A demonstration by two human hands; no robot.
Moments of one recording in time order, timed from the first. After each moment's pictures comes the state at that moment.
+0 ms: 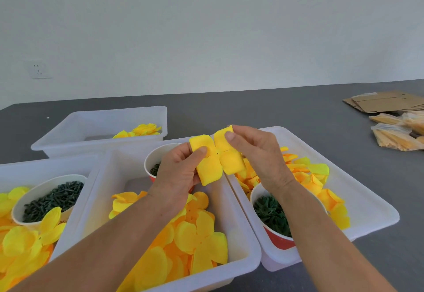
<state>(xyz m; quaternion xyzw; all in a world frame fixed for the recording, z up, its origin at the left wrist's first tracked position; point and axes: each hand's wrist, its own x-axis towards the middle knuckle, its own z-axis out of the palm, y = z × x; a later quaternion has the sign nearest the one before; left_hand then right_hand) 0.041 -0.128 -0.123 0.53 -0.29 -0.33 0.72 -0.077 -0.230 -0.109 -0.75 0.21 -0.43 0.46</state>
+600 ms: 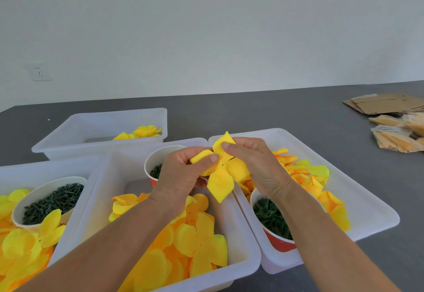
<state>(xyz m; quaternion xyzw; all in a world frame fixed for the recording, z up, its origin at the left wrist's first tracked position) 0.039 -0.123 -0.123 0.59 -0.35 -0.29 0.67 -0.075 -0.229 -0.111 -0.70 0.16 -0.32 0.62</state>
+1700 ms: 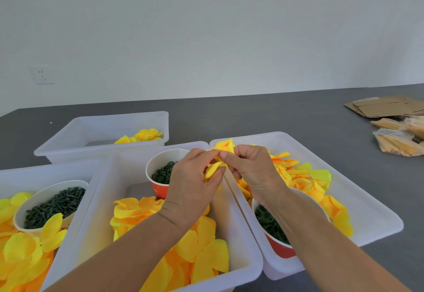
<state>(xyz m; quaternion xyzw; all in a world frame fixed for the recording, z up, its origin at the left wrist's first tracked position) 0.027 -0.125 -0.124 0.67 -0.56 0.15 0.47 -0.066 -0.223 -0.117 -0.71 0.22 -0.40 0.55</state>
